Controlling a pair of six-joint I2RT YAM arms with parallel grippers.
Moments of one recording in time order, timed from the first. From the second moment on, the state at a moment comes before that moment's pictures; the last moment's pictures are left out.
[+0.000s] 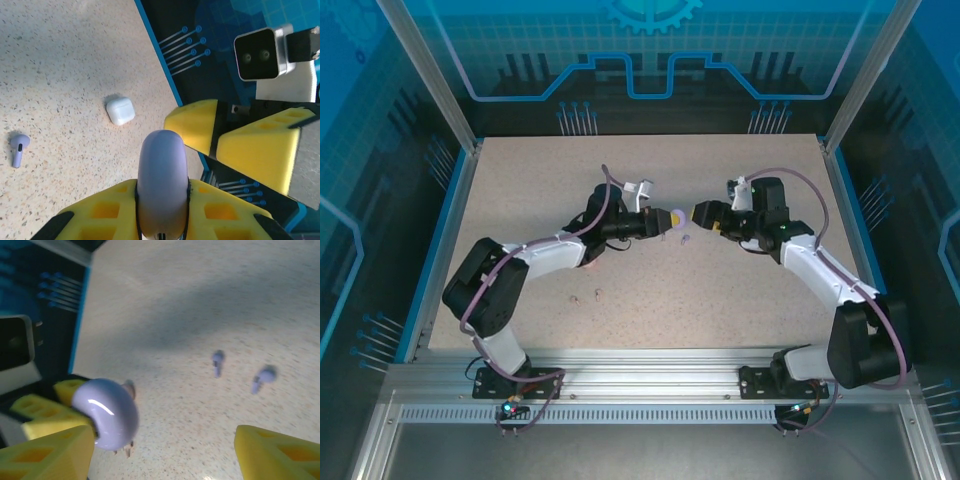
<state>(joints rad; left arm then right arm) -0.53 1.72 0.98 0.41 0.65 -0.85 0.21 1.35 0.88 -0.19 -0.62 0.57</state>
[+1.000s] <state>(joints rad) -0.51 1.69 1.01 0.27 0.74 -0.77 0.21 1.50 0.76 0.06 -0.73 0.54</state>
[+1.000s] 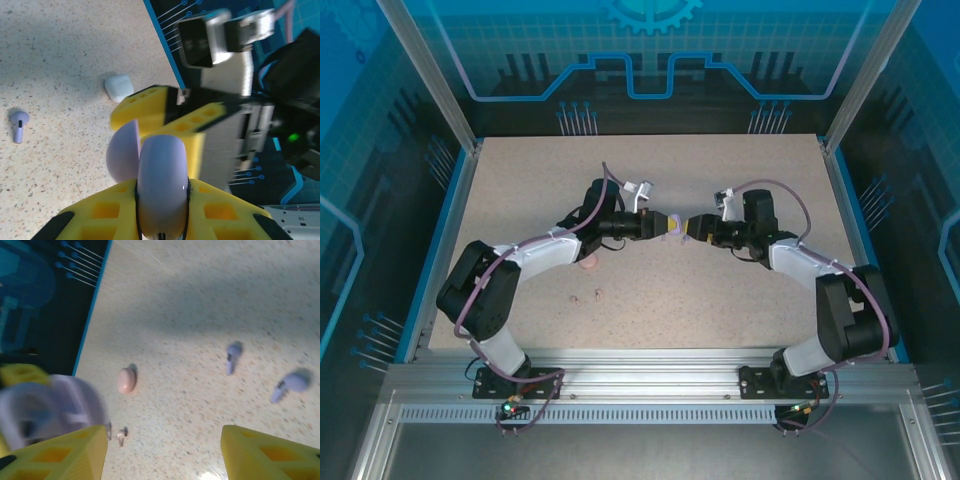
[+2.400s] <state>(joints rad) -0.51 1.65 1.03 0.34 0.80 -0.80 0.18 1.37 0.81 0.01 -0.92 0.49</state>
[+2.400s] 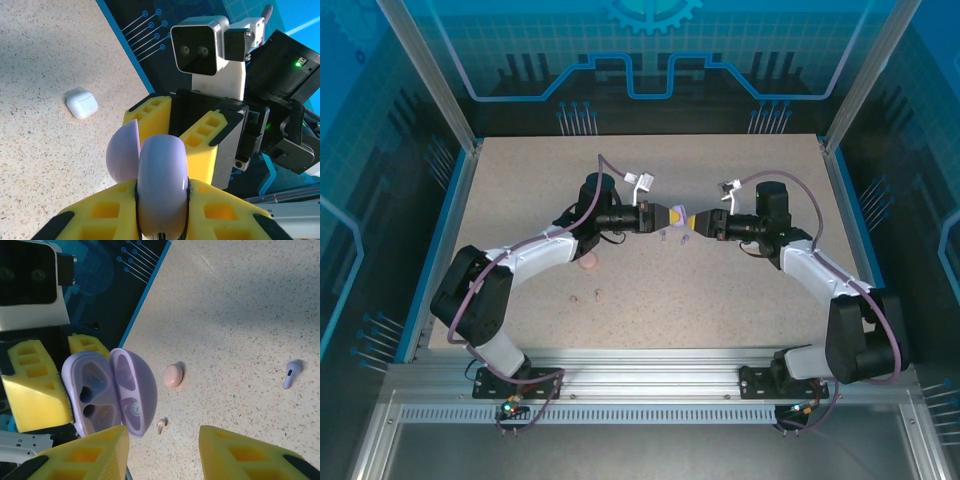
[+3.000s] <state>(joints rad) -0.52 1.67 1.04 0.35 0.80 -0.80 0.20 1.40 0.84 0.02 -0.90 0.49</state>
